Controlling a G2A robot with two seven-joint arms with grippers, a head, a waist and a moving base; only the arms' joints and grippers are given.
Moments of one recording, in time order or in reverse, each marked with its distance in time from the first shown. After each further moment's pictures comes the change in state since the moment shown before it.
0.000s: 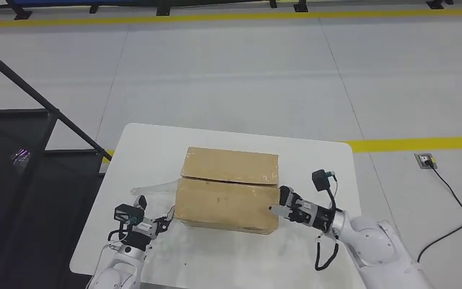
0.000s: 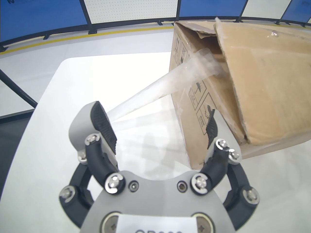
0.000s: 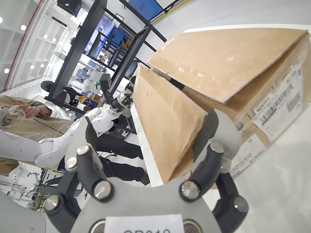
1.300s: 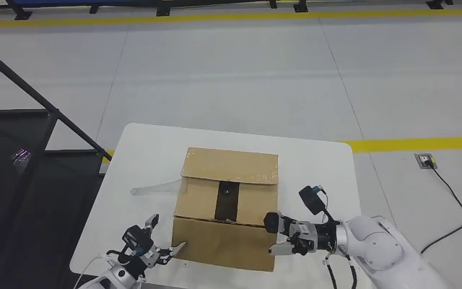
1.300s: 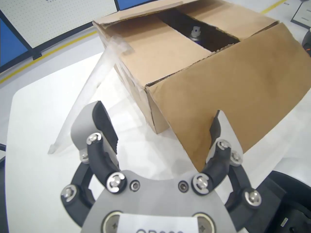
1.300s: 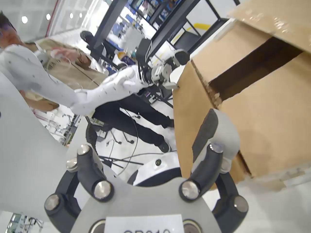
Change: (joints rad) left arm 0.167 0.043 -0.120 -0.139 0.261 -0.363 0.046; right arm 0.067 0.226 -0.233 -0.107 0.272 -0.112 0.115
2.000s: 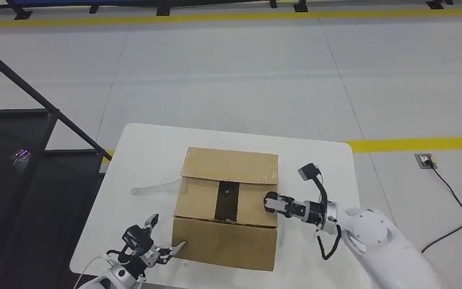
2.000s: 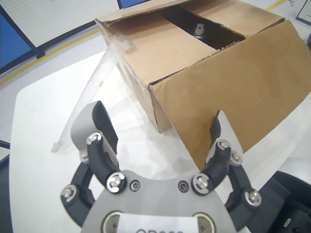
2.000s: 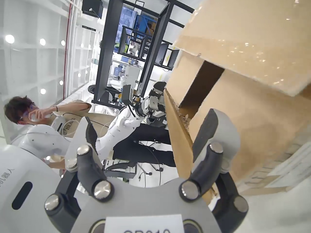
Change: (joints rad) left arm 0.000 0.000 0.000 0.000 -0.001 -0.004 0.001; right arm 0.160 -0.059 -0.107 0.218 0.206 0.299 -0.059
